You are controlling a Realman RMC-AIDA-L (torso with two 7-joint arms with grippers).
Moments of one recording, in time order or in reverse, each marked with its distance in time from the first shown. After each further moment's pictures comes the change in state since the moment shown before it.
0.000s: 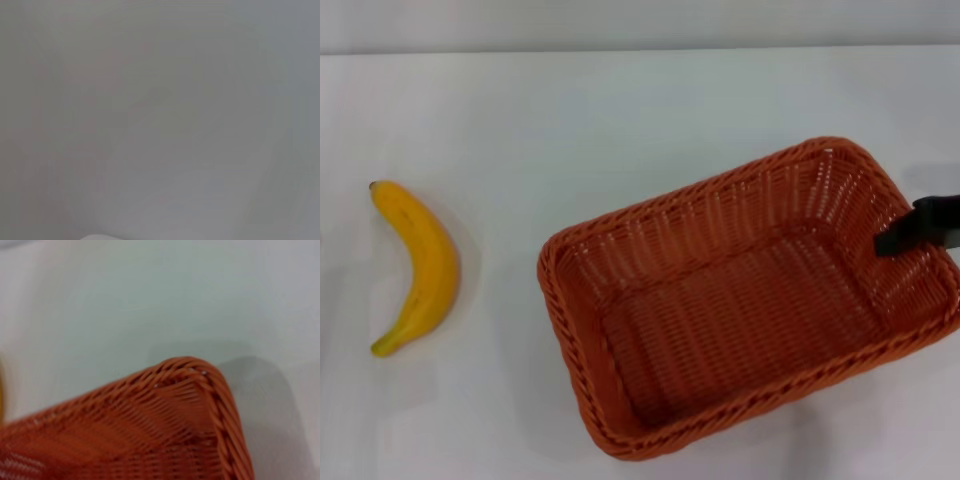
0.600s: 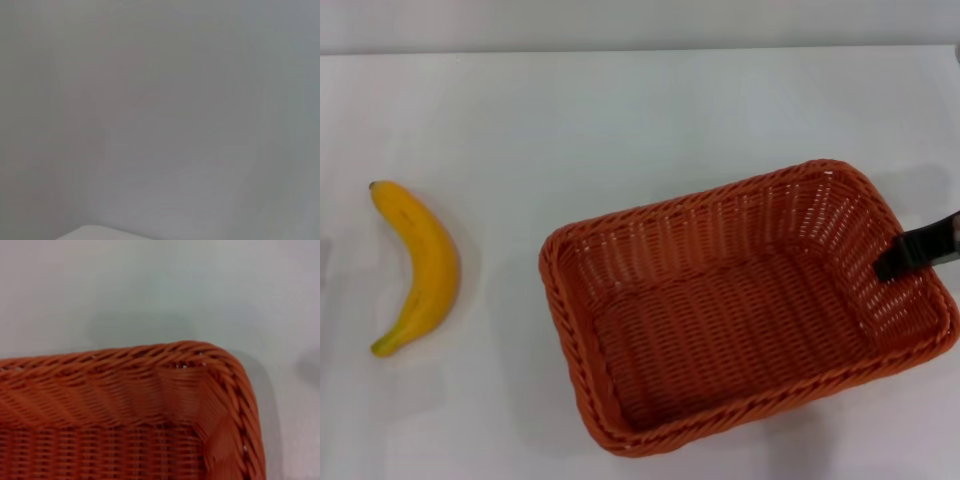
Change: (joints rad) left arm 0.016 -0.002 0.001 0.050 0.005 0.003 0.040; right arm 0.015 0.003 -0.249 -0.095 -0.191 -0.040 0.061
